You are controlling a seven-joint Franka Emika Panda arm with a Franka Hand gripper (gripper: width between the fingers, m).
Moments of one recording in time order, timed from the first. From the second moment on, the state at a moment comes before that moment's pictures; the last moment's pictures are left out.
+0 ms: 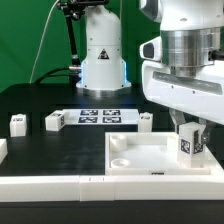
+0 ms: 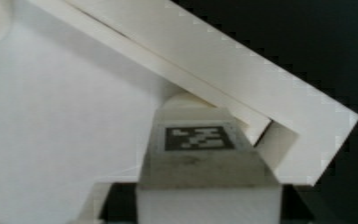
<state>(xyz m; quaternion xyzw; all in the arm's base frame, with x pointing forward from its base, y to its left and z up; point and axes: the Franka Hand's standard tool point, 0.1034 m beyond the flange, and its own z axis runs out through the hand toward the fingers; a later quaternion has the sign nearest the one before) 0.624 0.119 0.072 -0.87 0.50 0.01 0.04</state>
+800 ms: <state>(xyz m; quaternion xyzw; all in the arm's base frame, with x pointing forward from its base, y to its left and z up) 0.618 0.127 0.072 -0.98 0.20 0.03 0.01</state>
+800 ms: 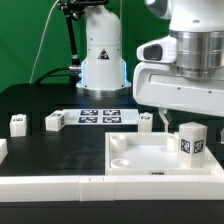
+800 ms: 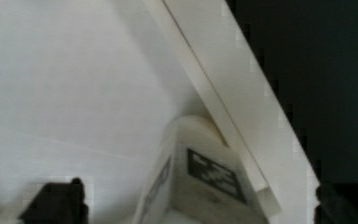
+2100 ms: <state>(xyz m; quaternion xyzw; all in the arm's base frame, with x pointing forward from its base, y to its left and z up) 0.619 0.121 0.071 -0.99 -0.17 0.02 0.01</state>
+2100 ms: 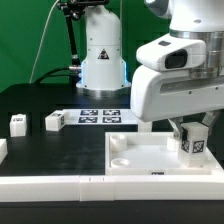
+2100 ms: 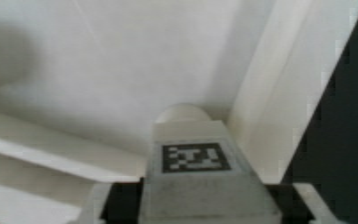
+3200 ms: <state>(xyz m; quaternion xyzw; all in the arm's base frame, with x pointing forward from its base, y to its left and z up) 0.617 0.113 0.072 -0.96 0.27 0.02 0.00</state>
